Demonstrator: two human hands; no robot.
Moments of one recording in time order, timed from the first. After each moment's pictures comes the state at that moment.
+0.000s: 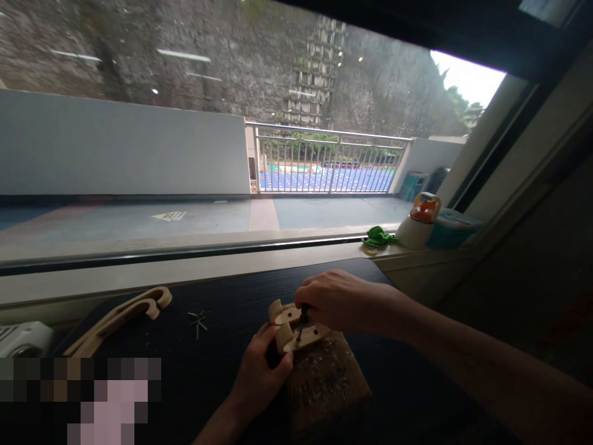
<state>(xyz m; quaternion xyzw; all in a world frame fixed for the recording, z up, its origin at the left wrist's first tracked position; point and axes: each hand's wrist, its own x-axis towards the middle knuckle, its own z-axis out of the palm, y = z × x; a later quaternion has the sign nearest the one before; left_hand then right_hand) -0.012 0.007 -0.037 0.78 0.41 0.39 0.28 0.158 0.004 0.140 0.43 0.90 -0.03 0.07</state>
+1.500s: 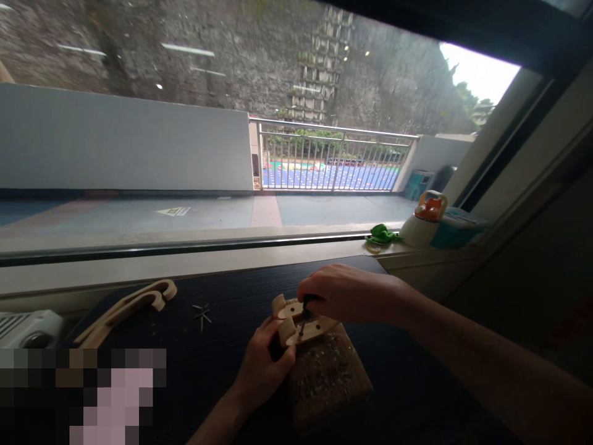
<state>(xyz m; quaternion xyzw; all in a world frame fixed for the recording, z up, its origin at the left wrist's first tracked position) -0.012 0.006 -0.036 0.78 0.41 0.38 0.29 0.156 0.005 0.148 0.44 0.89 -0.09 0.05</state>
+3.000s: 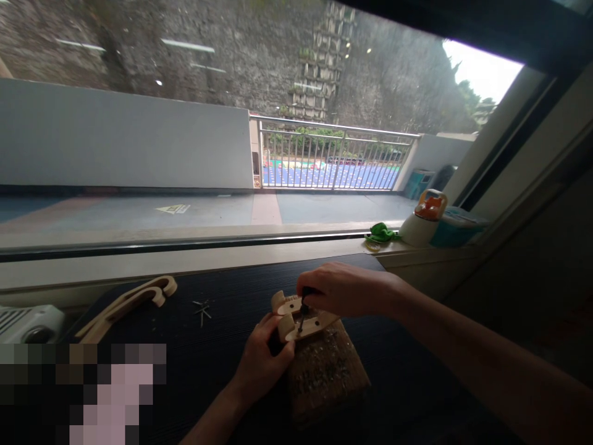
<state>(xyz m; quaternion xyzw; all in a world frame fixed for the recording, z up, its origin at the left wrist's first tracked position) -0.011 0.006 -0.034 0.77 0.39 0.39 0.31 0.161 0.009 0.140 0.45 0.88 -0.13 0.01</state>
